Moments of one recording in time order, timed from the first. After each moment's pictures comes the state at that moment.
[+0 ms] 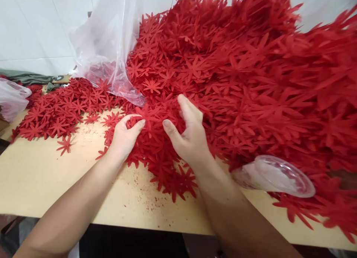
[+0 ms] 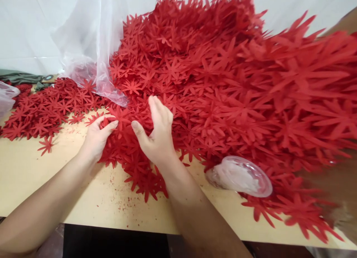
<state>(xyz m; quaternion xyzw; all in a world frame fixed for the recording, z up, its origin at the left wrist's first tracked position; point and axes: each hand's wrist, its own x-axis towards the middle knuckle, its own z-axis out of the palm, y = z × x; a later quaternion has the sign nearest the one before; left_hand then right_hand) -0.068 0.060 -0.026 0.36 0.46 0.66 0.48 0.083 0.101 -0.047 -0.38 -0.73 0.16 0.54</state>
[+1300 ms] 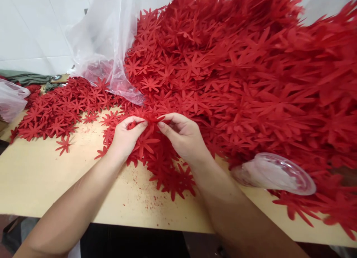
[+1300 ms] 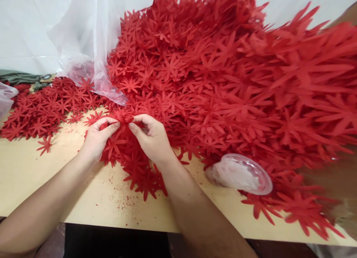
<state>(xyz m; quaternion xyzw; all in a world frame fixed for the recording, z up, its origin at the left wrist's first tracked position) -0.065 0.057 -0.026 0.38 0.47 0.63 0.49 0.069 0.092 -0.038 -0.31 -0.63 0.46 0.54</state>
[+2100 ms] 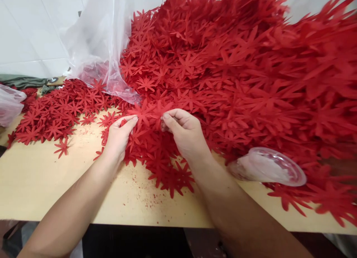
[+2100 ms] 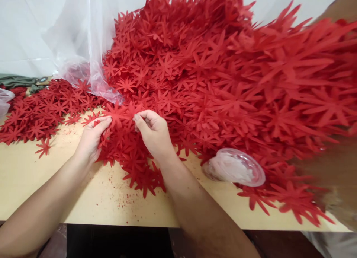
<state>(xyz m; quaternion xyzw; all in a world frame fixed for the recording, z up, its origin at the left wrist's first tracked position) -0.068 0.060 -0.025 0.27 0.46 0.66 0.52 0.073 0.097 -0.034 -0.37 -0.56 0.48 0.57</state>
